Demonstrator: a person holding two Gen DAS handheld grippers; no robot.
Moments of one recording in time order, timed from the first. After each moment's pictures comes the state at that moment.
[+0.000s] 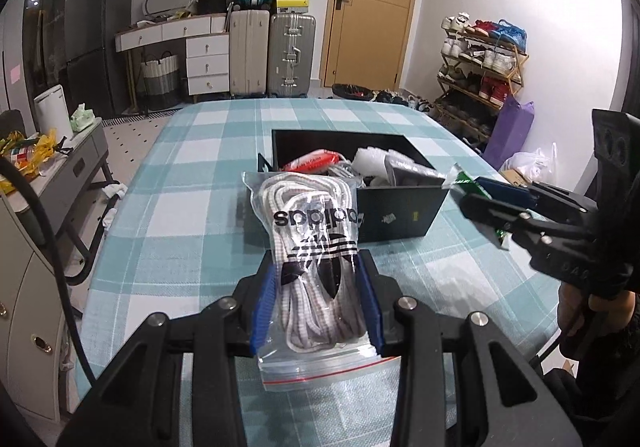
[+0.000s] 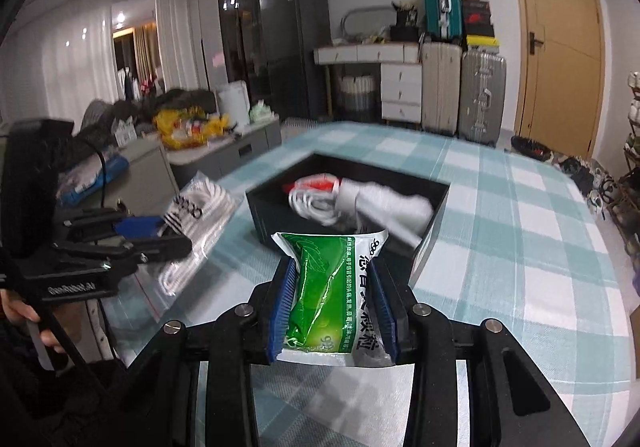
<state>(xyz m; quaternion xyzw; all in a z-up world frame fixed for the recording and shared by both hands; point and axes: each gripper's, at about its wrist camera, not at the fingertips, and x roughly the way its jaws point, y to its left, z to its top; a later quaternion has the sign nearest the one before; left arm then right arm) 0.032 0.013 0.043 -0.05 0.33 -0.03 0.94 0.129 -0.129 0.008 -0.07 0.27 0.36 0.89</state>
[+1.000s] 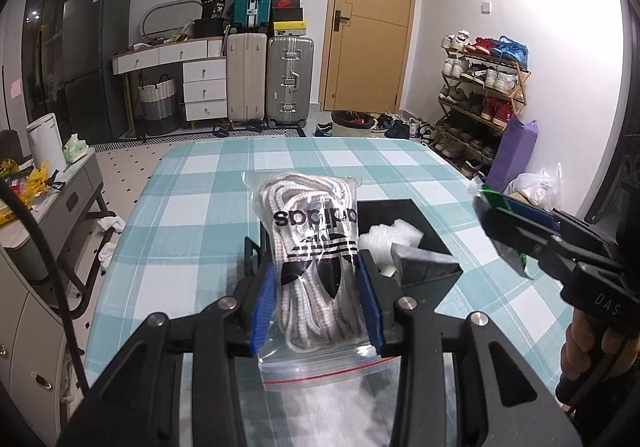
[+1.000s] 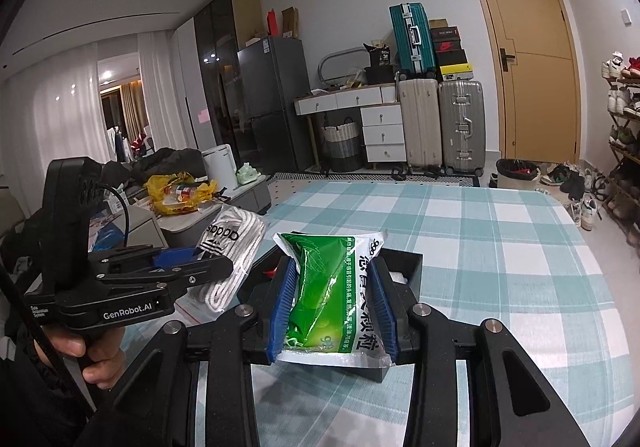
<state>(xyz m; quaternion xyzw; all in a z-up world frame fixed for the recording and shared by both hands) 0.102 0.010 0.071 -0.05 0.30 -0.02 0.95 0.154 -0.141 0.050 0.00 0.22 0.35 0.91</state>
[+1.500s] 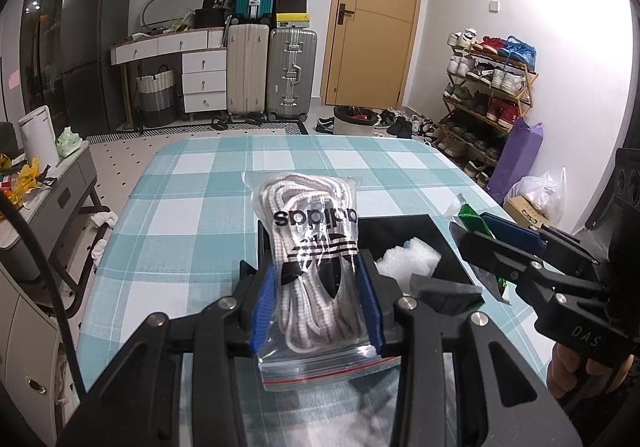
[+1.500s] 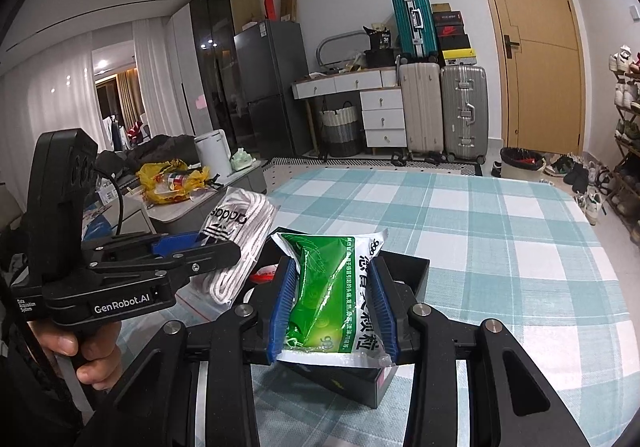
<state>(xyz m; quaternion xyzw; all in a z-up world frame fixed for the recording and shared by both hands) 0.144 0.017 0.064 -0.06 0.31 -0.02 0.95 0.204 -0.114 0.034 -0.01 0.25 0.35 0.90</state>
